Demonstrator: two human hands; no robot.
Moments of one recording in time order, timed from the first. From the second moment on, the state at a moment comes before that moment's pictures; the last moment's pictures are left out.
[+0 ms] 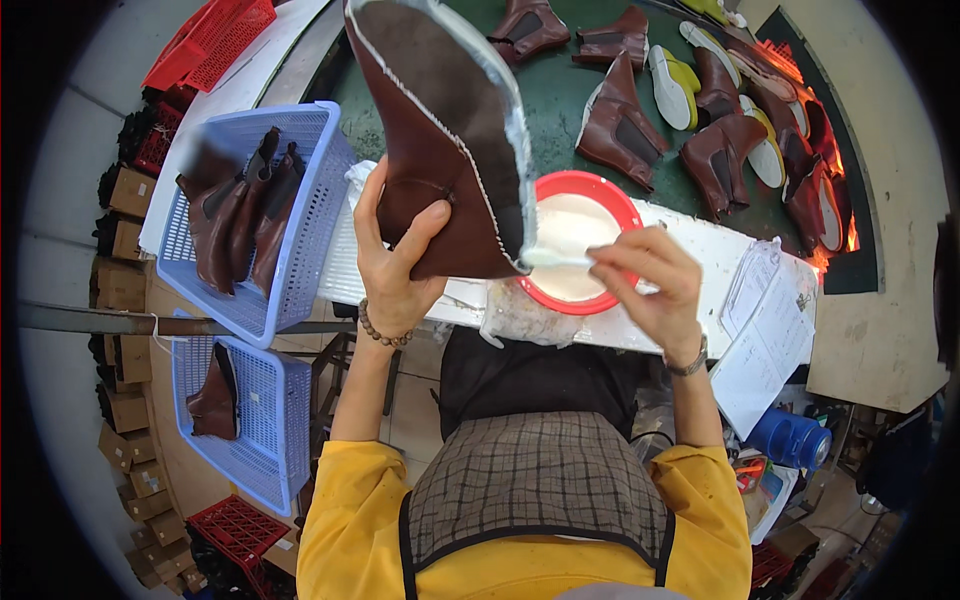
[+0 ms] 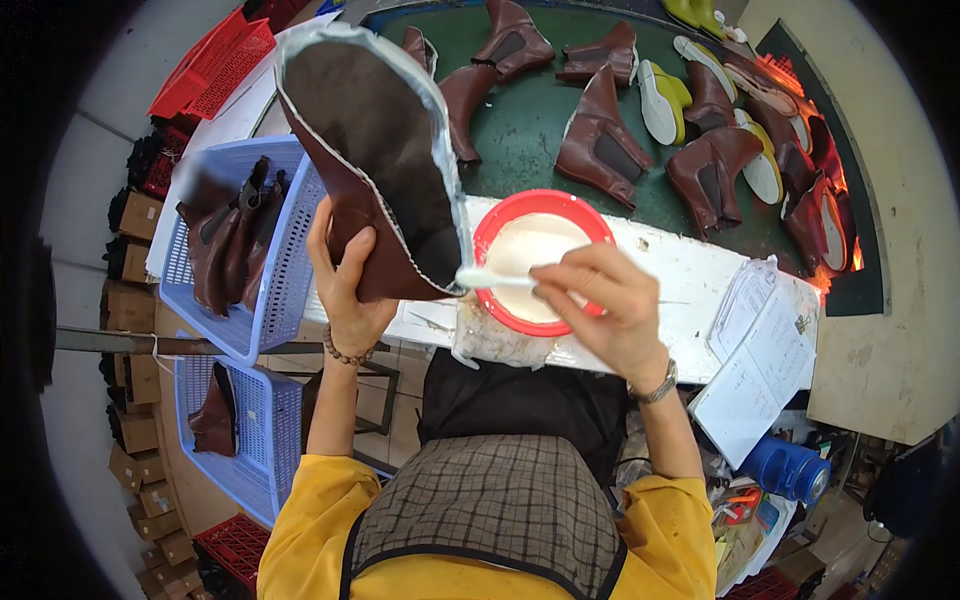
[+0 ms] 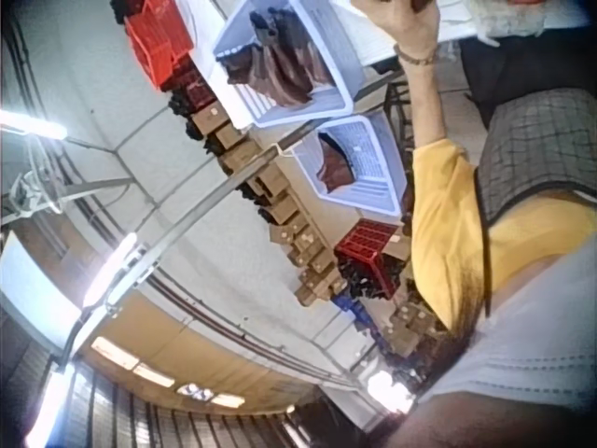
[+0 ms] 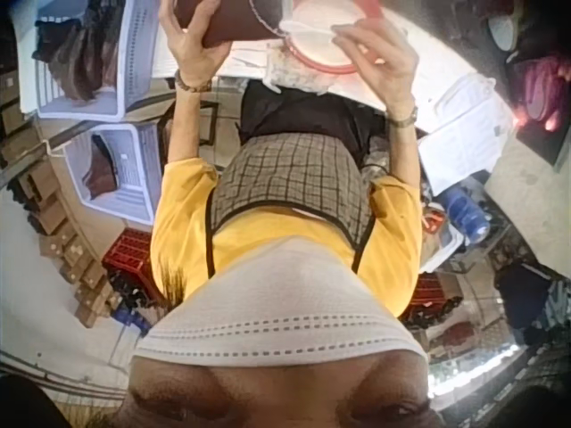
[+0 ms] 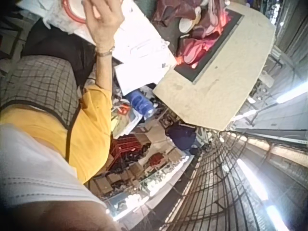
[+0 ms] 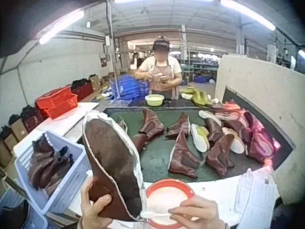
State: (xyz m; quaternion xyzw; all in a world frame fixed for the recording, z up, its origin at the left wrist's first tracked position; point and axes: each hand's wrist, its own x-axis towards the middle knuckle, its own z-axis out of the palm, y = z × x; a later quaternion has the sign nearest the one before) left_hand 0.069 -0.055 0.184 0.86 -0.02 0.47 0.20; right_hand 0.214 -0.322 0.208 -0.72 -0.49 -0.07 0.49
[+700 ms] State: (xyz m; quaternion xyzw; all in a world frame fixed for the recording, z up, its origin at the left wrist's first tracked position) left_hand 0.239 0.159 0.086 0.31 0.12 0.26 0.91; right_hand 0.287 -0.380 0.046 -0.72 -0.01 0.03 0.69
